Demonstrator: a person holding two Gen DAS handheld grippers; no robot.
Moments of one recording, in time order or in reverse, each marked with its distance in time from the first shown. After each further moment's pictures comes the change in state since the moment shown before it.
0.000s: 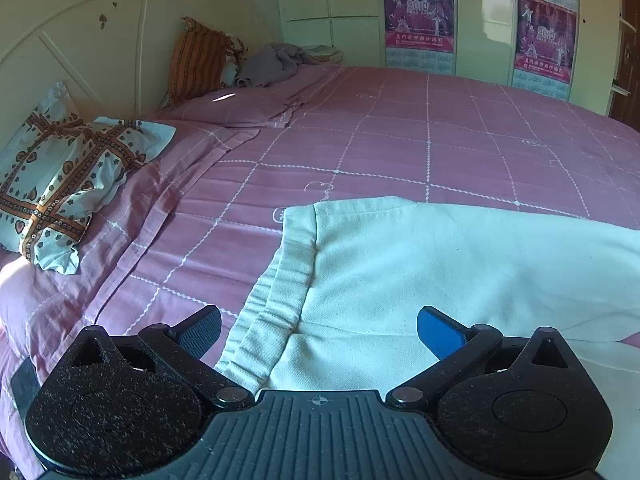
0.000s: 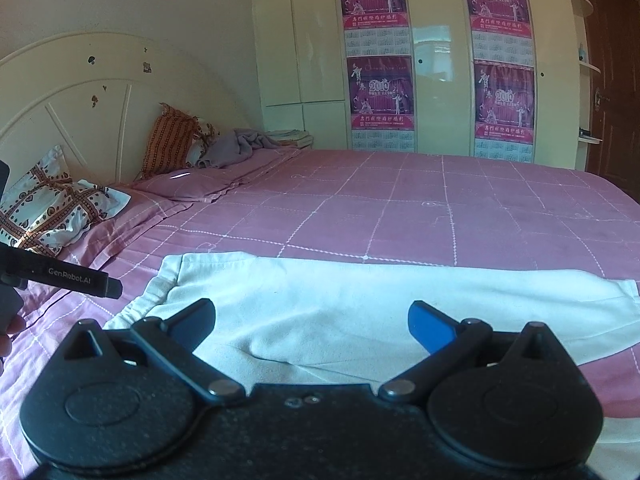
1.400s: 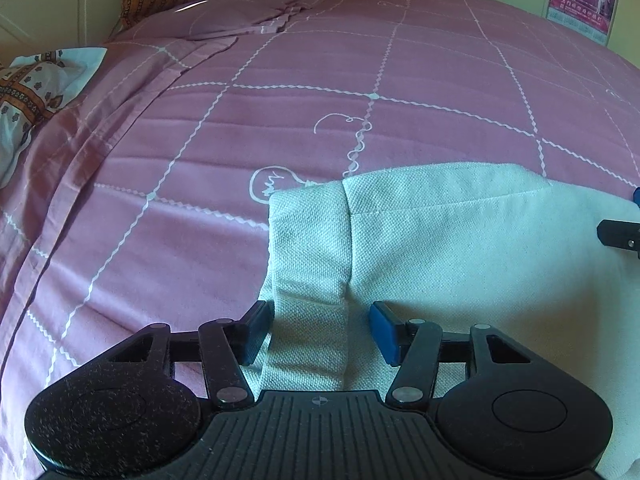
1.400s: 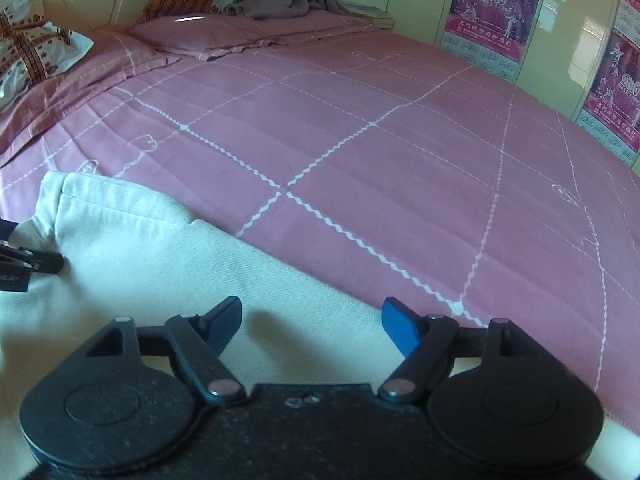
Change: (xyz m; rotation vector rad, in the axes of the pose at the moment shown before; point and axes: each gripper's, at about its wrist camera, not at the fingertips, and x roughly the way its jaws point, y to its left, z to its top) left arm 0.229 0.002 0.046 -0.010 0.232 -0.013; right arm 0.318 0.008 0.053 -0.326 0.391 0.089
